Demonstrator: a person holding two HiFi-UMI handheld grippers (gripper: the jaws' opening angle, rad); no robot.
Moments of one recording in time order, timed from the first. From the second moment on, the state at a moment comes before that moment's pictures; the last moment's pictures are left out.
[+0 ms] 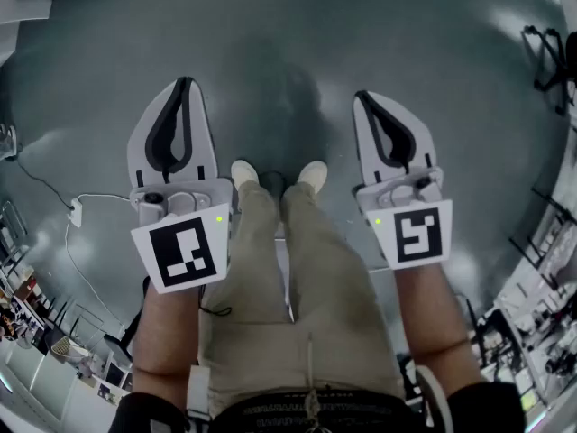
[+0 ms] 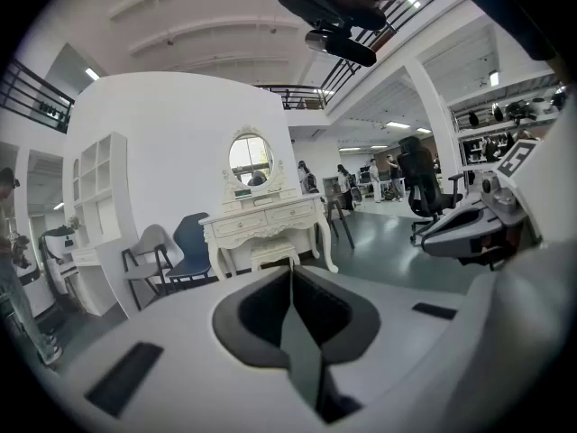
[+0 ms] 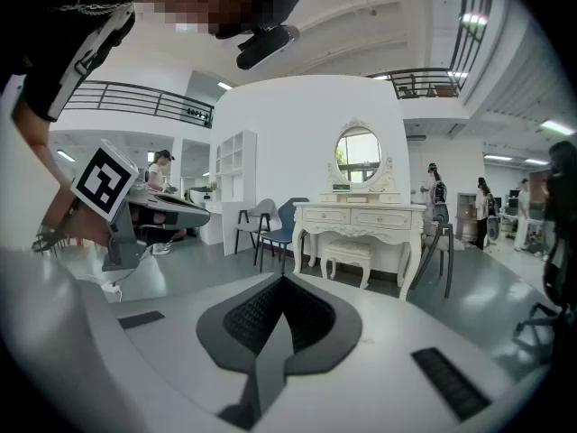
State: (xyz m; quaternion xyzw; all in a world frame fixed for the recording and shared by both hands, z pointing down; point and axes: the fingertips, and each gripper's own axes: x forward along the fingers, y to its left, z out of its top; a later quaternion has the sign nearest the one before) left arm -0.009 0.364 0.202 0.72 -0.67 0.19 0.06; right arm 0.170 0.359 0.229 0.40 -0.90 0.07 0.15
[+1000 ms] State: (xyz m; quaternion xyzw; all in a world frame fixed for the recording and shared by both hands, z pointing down) left arm -0.063 0.303 0.263 0.76 -0.59 0.23 0.12; right arm 0.110 0.312 0.279 0.41 -0.87 0.17 0.19
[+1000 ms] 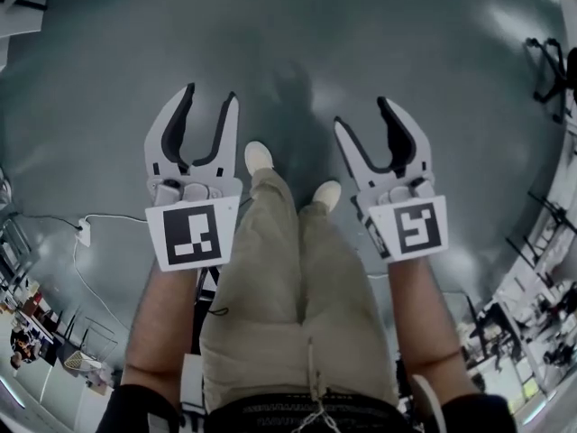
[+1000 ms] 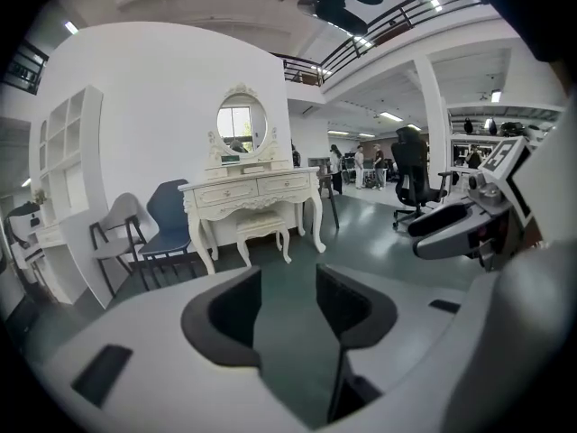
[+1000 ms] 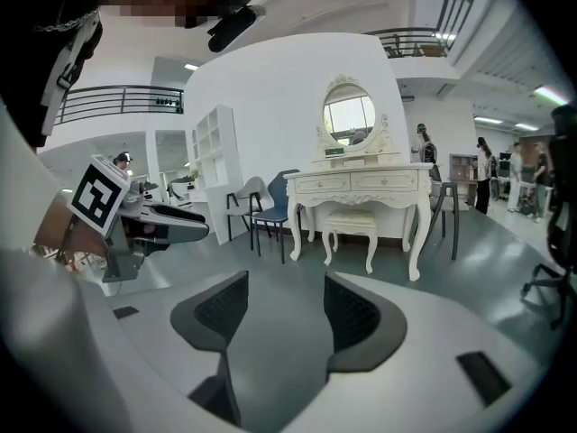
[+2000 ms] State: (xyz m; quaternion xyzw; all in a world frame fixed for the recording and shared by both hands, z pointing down) left arm -0.100 0.234 0.284 0.78 -0.55 0.26 0.12; right arm 0.084 0.242 0.300 0.44 -0.86 0.16 0.20
